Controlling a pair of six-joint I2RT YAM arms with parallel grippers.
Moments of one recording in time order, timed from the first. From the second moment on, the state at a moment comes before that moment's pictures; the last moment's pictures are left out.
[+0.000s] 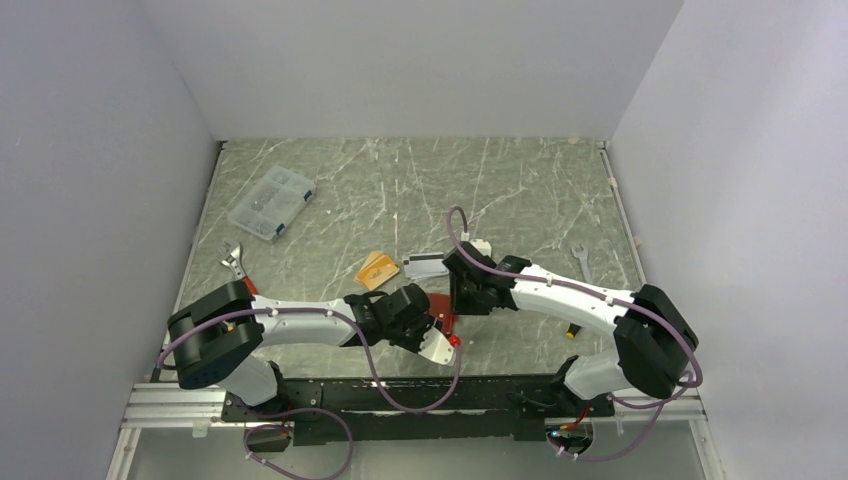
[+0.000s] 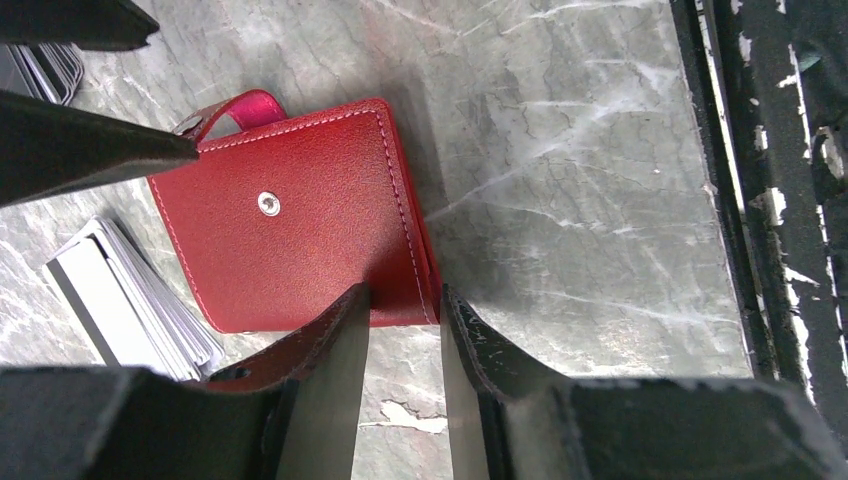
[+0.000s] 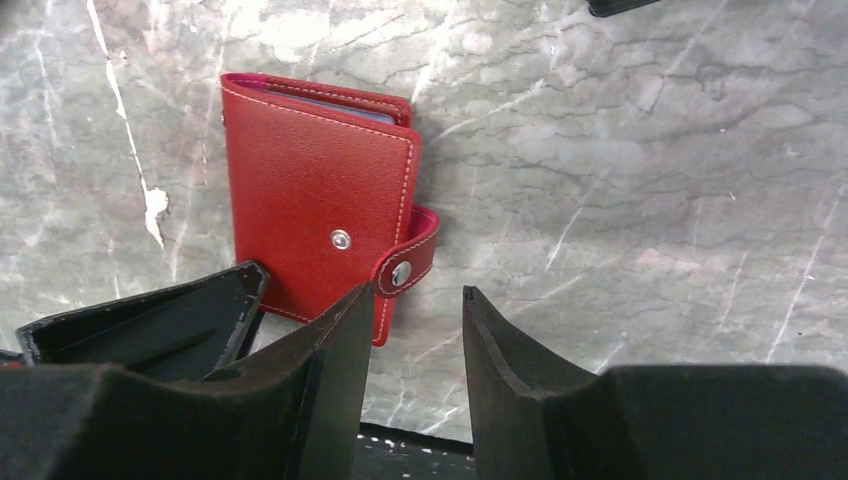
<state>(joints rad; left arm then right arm) -1.14 1.50 0.71 -0.11 0.14 0.85 0.85 1.39 0.84 -0.59 0.14 0.82</state>
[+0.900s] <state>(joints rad) -1.13 1.51 0.71 -0.12 0.15 0.82 0.85 1.49 0.90 -0.60 0.15 0.78</state>
